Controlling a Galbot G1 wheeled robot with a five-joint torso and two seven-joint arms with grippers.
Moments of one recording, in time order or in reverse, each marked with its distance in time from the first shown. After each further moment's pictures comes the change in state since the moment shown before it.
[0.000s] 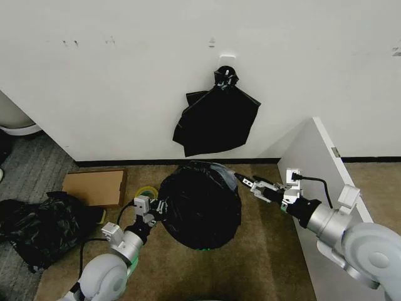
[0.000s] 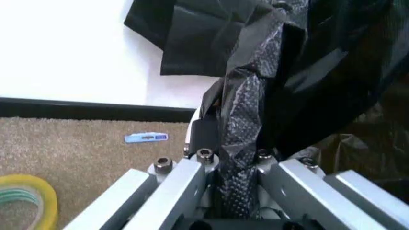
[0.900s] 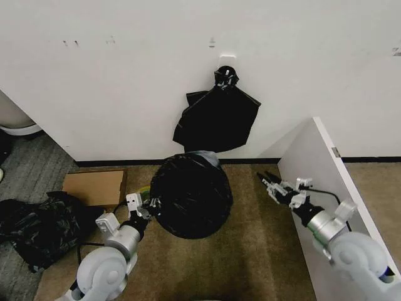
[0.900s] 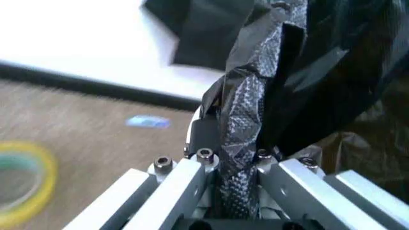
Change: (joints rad) left arm -0.006 -0.022 -0.026 -0.063 -0.119 0.119 -0.087; right arm -0.067 -0.005 0.045 -0.171 -0.209 0.229 -0.192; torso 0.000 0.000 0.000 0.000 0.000
